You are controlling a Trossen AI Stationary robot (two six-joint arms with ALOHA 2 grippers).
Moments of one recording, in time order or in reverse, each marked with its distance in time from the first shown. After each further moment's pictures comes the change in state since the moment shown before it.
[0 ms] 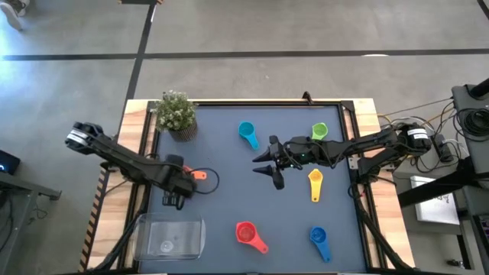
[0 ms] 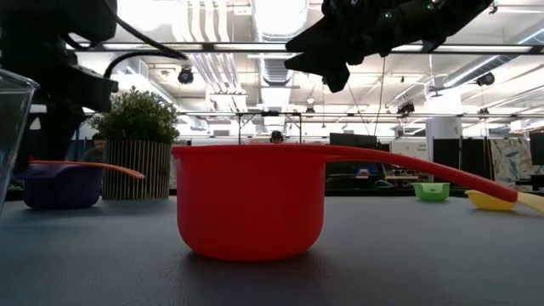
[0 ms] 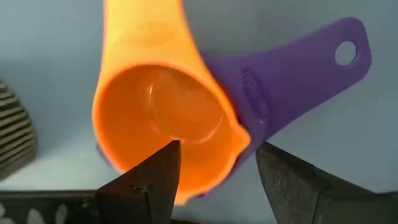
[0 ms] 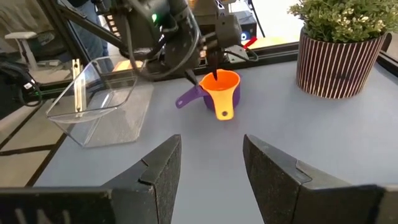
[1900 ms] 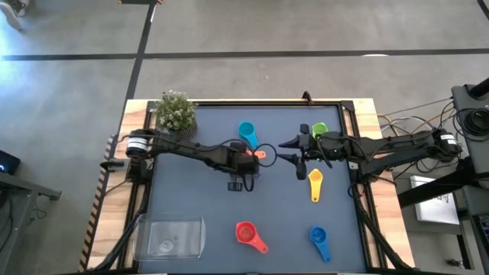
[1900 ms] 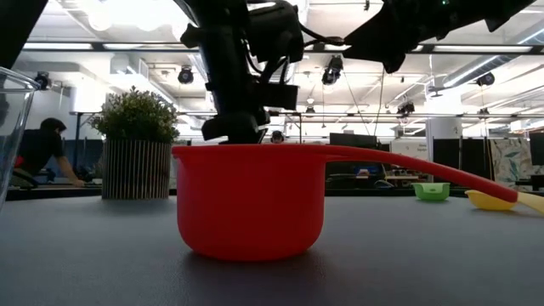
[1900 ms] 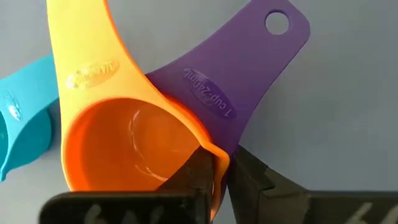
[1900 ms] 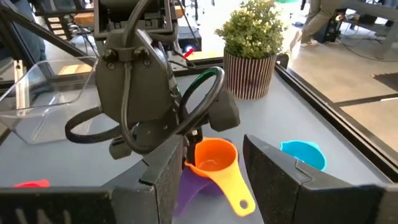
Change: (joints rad) left arm 0.345 0.627 0.614 0.425 -0.066 0.419; right arm -0.001 -0.423 -0.160 -0.256 0.225 -0.082
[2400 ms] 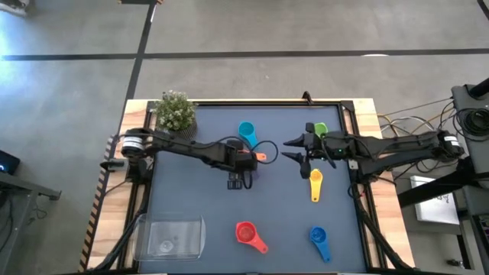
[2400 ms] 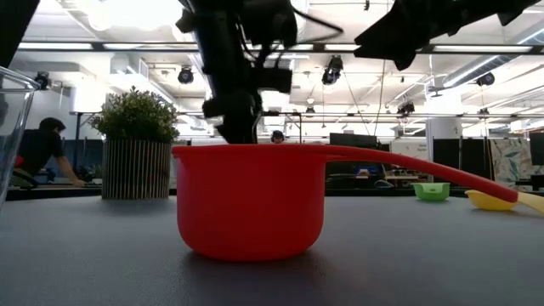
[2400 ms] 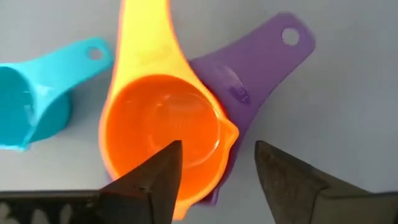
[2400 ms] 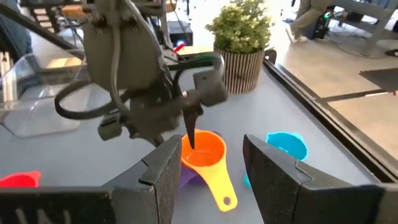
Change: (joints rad) left arm 0.000 -0.071 0.007 -0.057 0.000 -0.076; right arm 0.000 -0.089 0.000 -0.111 0.044 0.003
